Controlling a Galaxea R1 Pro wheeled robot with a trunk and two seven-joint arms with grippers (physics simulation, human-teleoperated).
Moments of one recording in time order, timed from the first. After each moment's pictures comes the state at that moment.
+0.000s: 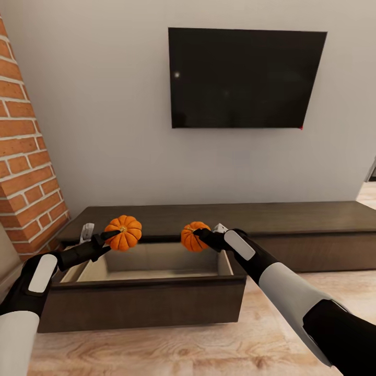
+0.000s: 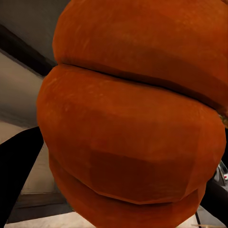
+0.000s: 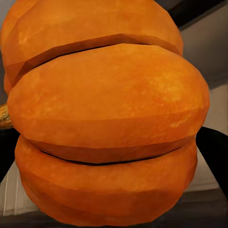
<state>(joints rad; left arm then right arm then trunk) -0.69 0.24 0.33 -0.92 0.74 0.98 -0.47 -1.01 0.02 0.63 -0.60 -1.38 0.43 -0.32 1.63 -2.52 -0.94</state>
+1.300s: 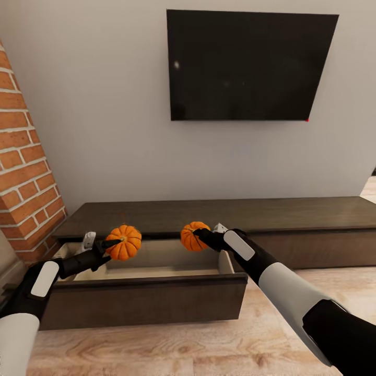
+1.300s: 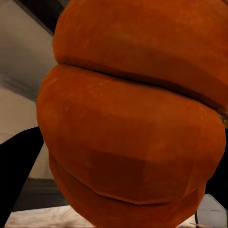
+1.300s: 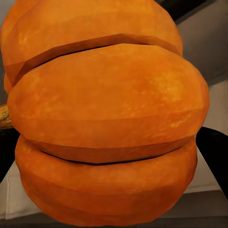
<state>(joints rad) -0.69 0.25 0.33 -0.81 0.72 0.97 -0.47 -1.01 0.02 0.63 -0.60 -1.38 0.42 -0.32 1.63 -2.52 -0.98</state>
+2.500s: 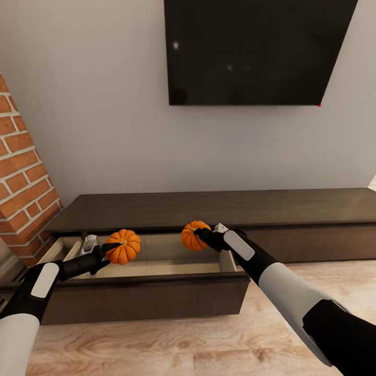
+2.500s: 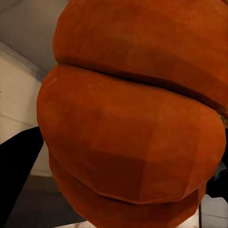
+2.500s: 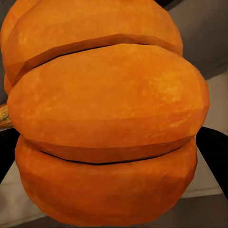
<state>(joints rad) -0.69 0.25 0.33 -0.79 0.73 0.98 -0.42 -1.01 0.02 0.63 -0.60 -1.38 0.41 -0.33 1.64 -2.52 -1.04</state>
